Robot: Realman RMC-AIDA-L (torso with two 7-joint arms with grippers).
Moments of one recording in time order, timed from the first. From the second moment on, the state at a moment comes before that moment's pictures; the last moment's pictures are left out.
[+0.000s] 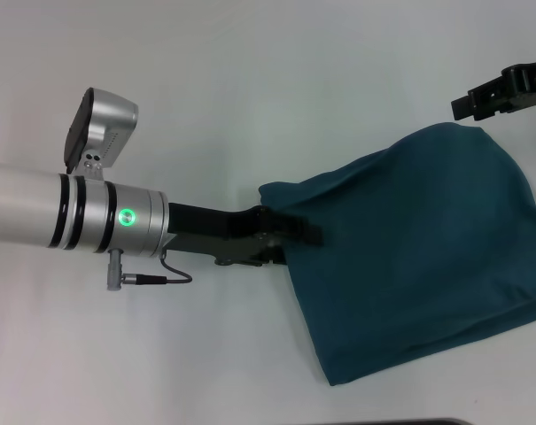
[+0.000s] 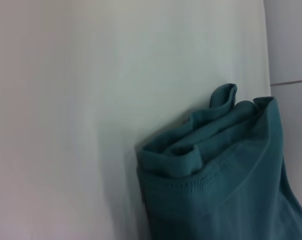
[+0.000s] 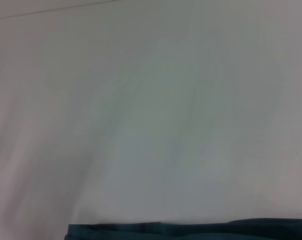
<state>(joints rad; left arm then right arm) -0.68 -2.18 -2.16 -0.43 -1.06 1.33 -2.50 0.72 1.92 -0.68 -0.86 -2.51 -1.62 2.47</state>
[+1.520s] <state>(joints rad) -0.57 -2.10 -2.02 -0.73 -1.14 1.46 -2.56 0.72 1.92 -0.68 -0.86 -2.50 -1.63 2.48</state>
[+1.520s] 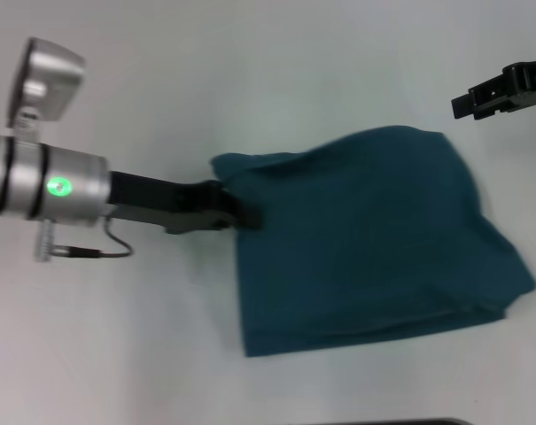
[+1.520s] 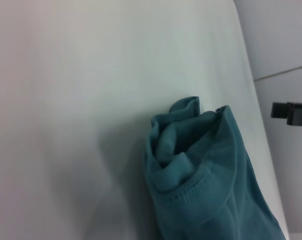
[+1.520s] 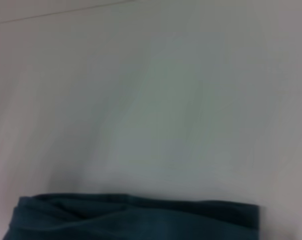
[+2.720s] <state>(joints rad) -0.57 -1.98 -2.22 -0.81 -0.92 1.48 -2.56 0.71 1.93 -0.67 -0.86 -2.50 -1.63 2.47</state>
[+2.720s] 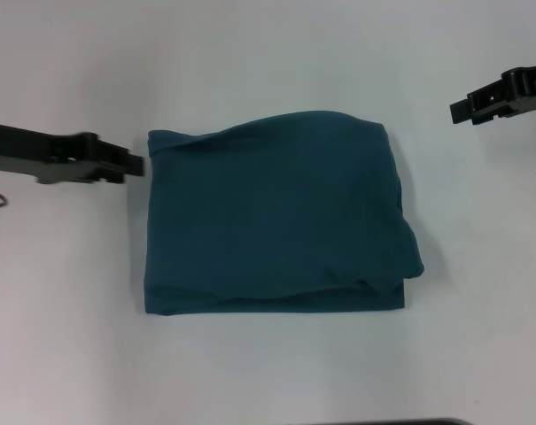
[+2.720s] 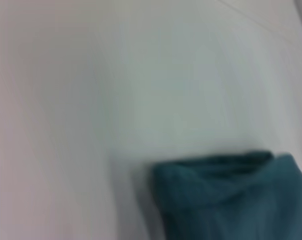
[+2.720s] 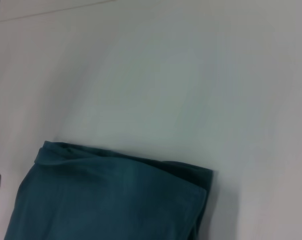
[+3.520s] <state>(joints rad) -0.56 -2.15 -2.39 -0.83 -0.99 1.43 -2.50 0.69 1.93 -0.67 -0.86 -2.50 -1.62 2.47</state>
